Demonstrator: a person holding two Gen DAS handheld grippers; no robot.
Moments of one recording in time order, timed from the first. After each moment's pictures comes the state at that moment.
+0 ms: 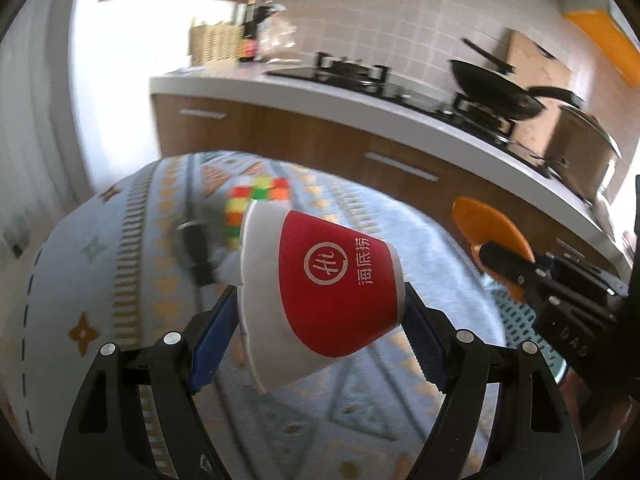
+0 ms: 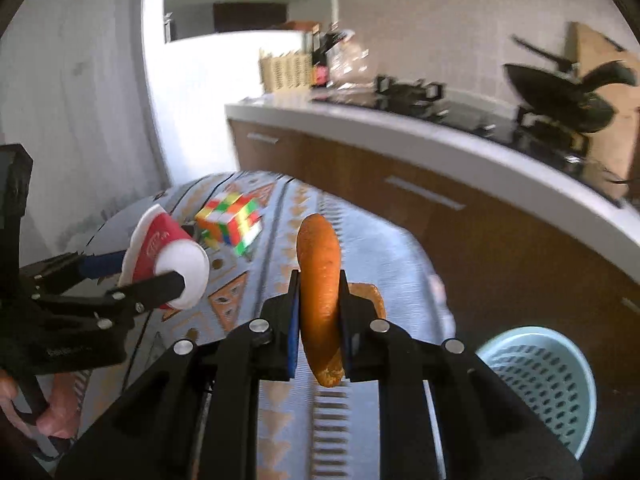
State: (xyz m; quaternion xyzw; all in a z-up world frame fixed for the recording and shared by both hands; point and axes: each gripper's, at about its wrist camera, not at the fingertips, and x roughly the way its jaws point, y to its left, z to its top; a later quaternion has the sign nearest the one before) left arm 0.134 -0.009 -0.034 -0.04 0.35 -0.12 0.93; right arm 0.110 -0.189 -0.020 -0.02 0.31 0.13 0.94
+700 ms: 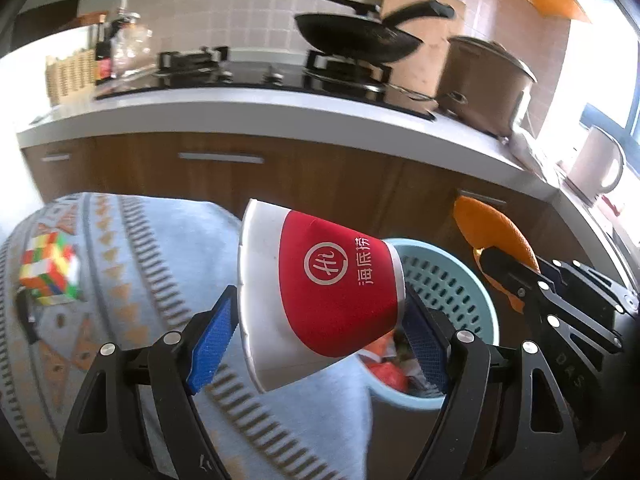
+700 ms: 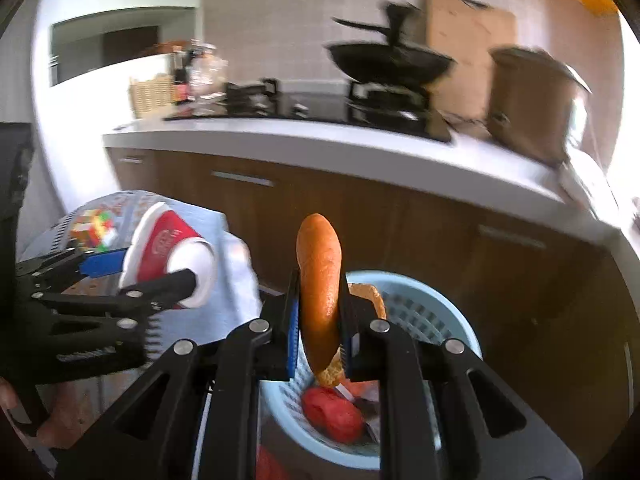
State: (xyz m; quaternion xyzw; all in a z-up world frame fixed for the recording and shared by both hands) left arm 0.136 -0.195 -0.038 0.02 0.37 -0.28 0.88; right arm 0.049 -0.353 -0.024 0.03 0.32 -0.08 0.94
